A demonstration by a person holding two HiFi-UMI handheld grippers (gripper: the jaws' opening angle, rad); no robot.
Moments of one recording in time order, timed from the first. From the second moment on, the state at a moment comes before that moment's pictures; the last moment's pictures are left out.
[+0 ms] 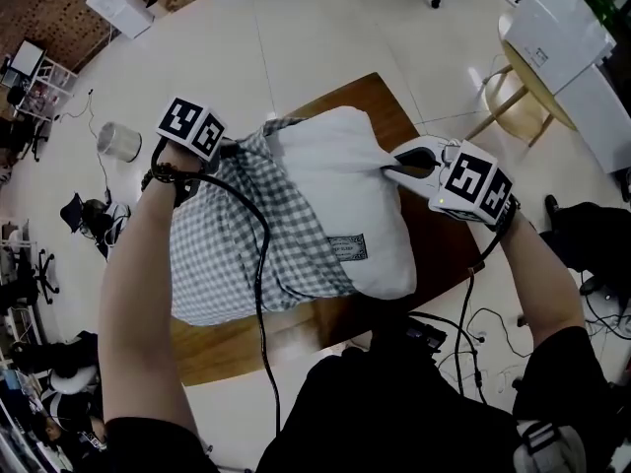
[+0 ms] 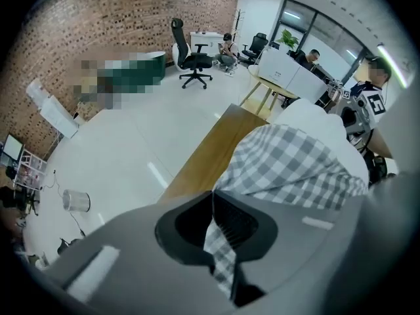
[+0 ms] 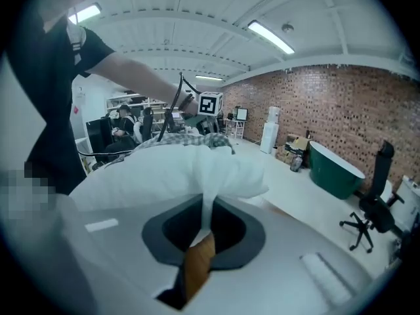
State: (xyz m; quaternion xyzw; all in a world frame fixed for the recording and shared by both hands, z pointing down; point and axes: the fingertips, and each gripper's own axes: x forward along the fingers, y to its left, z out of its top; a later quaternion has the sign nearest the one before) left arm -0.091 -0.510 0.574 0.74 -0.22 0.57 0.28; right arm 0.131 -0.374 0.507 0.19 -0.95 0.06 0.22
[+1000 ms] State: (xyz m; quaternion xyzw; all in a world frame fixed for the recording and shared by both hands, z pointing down) left arm -0.124 -0.461 0.539 0.81 -0.24 0.49 0.21; right arm 0.140 -0.386 0.582 0.28 -0.91 0.12 0.30
